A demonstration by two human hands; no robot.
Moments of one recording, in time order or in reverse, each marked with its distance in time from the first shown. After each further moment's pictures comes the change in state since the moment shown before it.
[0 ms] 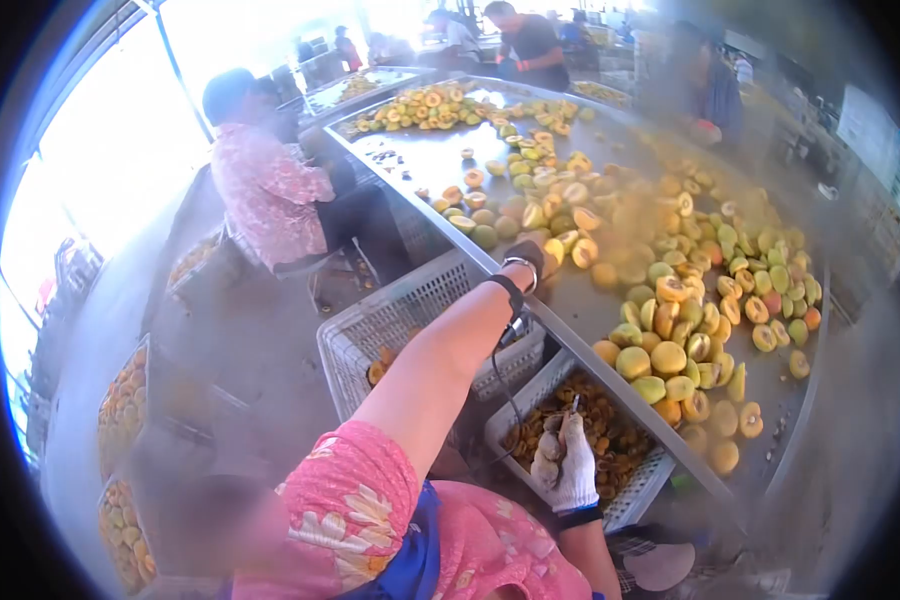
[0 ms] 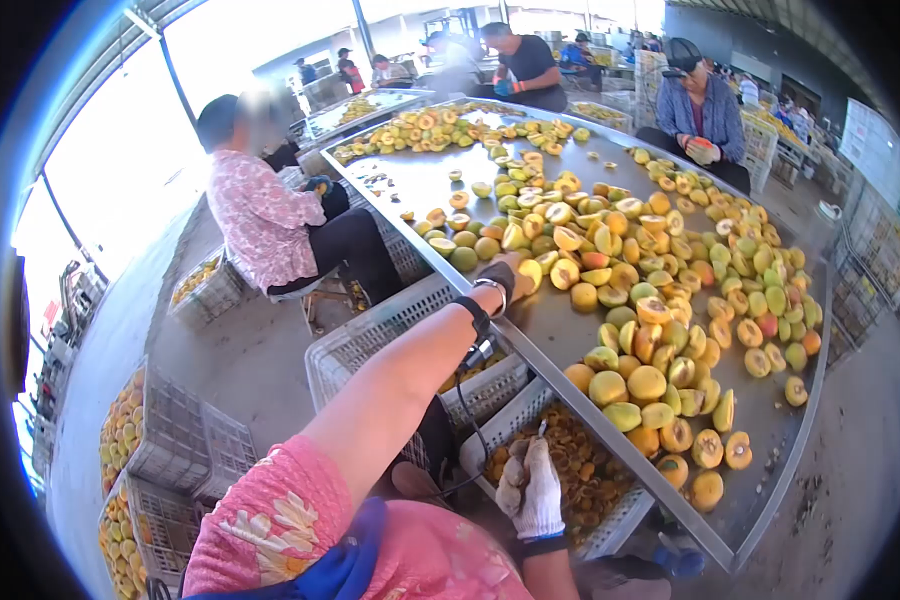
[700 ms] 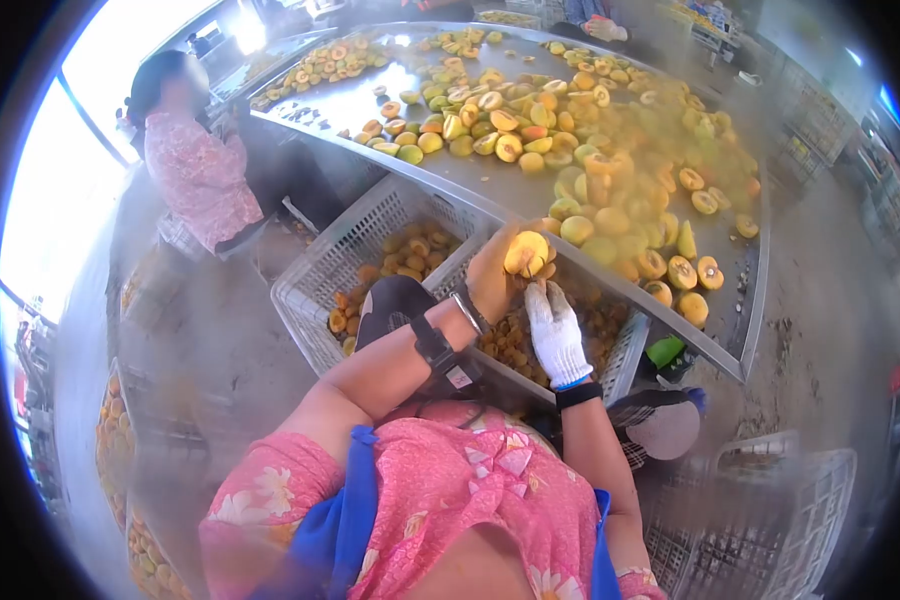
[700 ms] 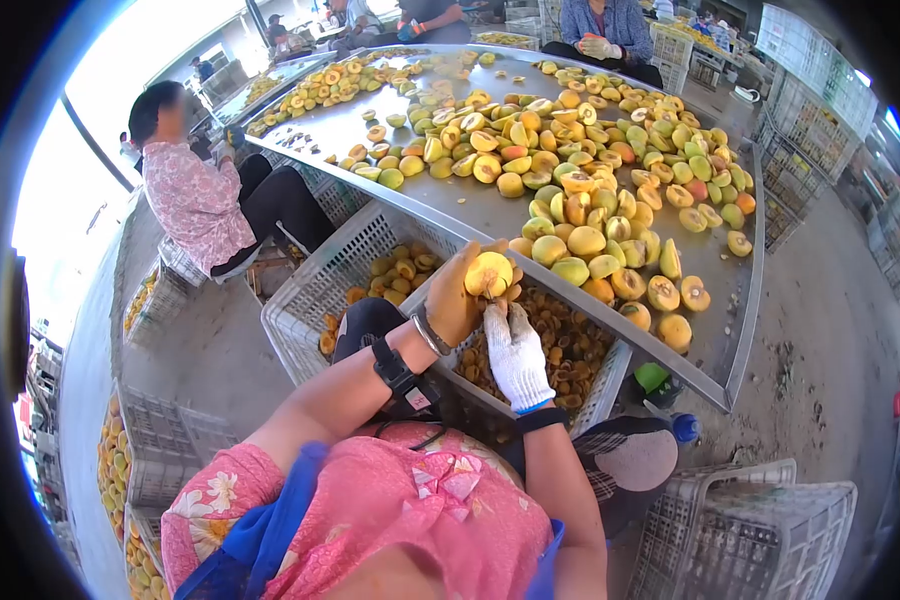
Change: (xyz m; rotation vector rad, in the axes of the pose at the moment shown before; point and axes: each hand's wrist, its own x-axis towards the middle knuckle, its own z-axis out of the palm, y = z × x) left_hand -0.252 0.067 0.025 -1.919 -0.484 -0.030; right_hand -0.023 -0.013 0.015 -1.118 0.308 -0.641
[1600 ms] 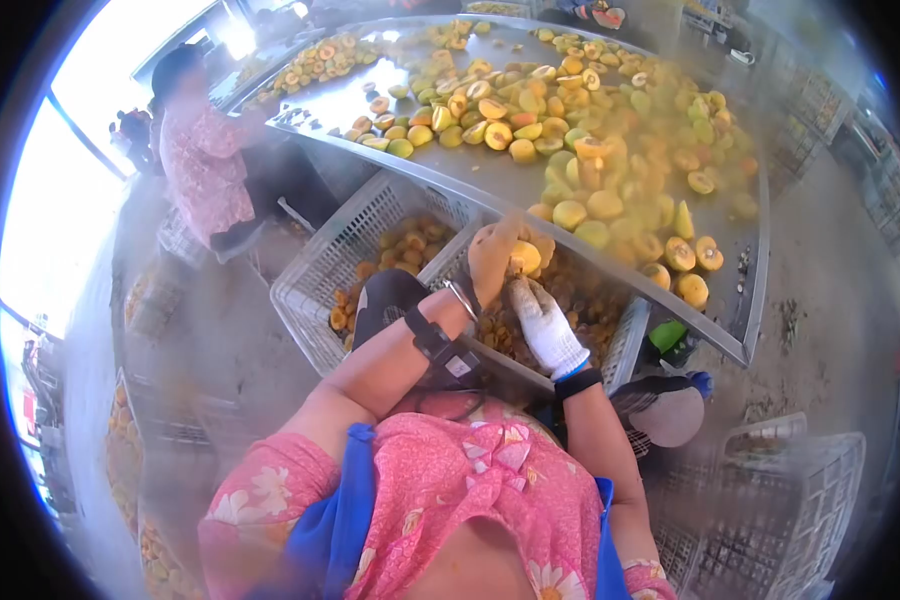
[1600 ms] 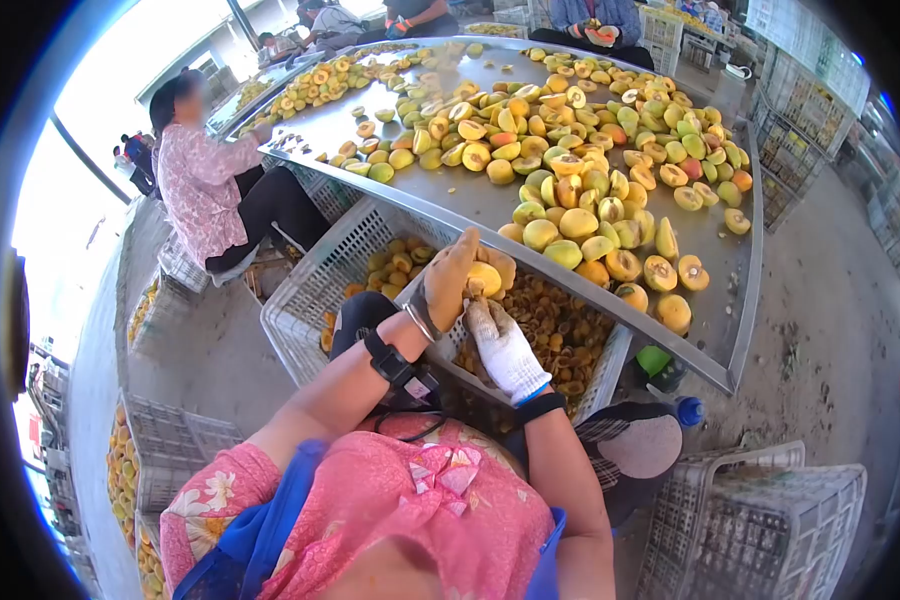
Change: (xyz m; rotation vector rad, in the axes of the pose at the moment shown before) left_hand 0.002 0.002 0.009 0.539 0.151 0.073; right_hand -0.001 0.026 0.007 0.409 -0.240 0.151
